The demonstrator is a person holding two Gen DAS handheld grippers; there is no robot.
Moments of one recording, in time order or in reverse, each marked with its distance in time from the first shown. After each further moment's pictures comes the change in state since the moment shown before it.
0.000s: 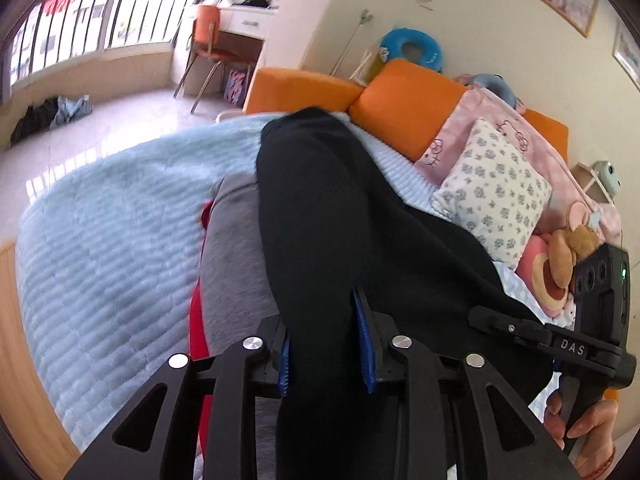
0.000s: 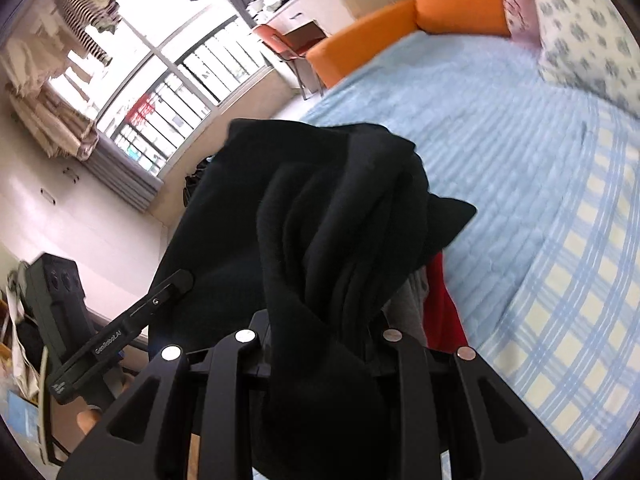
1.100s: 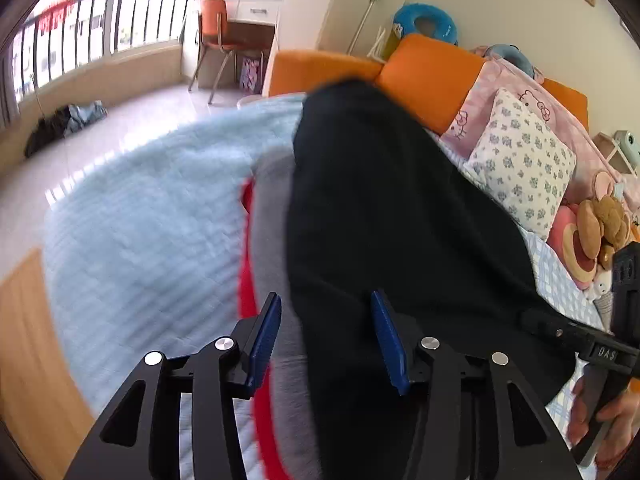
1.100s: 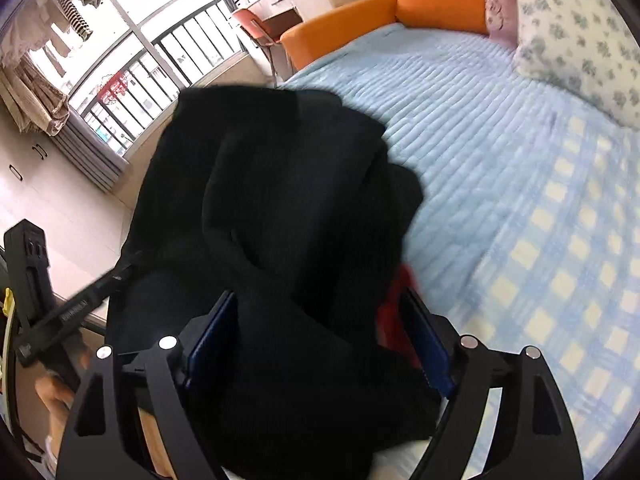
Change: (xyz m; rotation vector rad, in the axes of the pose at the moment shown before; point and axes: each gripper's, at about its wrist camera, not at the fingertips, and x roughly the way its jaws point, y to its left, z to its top) left arm -0.015 0.015 -0.010 0.086 0.047 0.124; right arm -0.017 -0.007 -0.025 -0.083 -0.017 -0.186
